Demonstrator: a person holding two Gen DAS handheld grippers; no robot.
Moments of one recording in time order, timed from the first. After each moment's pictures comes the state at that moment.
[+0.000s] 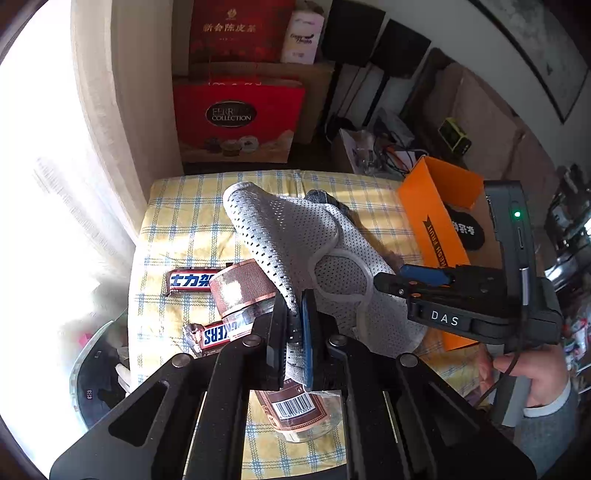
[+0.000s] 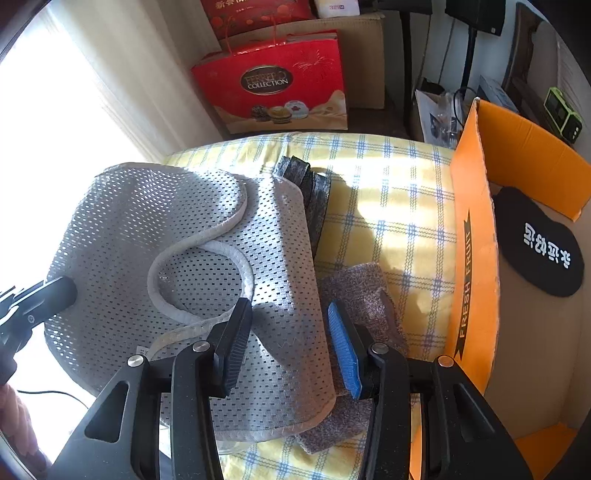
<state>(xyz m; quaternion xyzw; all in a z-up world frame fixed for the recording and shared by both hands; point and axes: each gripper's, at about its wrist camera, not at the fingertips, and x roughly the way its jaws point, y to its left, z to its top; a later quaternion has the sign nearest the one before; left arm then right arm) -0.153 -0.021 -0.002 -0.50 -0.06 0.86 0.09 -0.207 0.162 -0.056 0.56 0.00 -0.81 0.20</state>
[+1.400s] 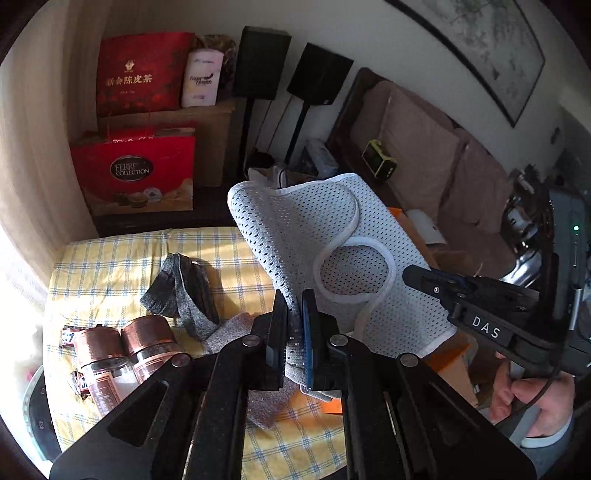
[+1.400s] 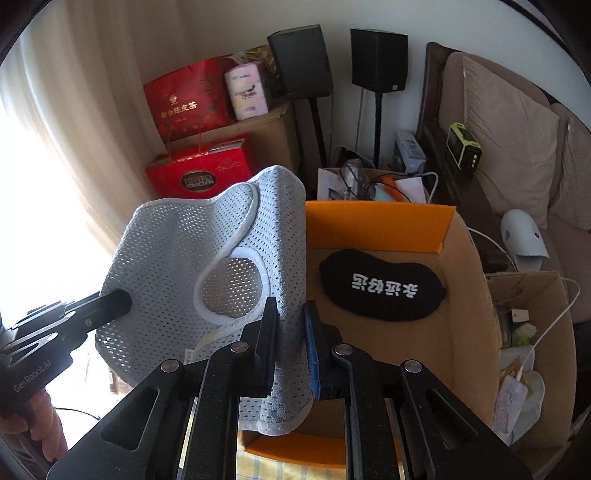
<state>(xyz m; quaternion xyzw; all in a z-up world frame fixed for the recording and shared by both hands) -0.172 0.128 0.054 -0.43 -0.08 0.88 0.19 -0.177 0.320 0.064 0.44 -0.02 -0.89 0.11</state>
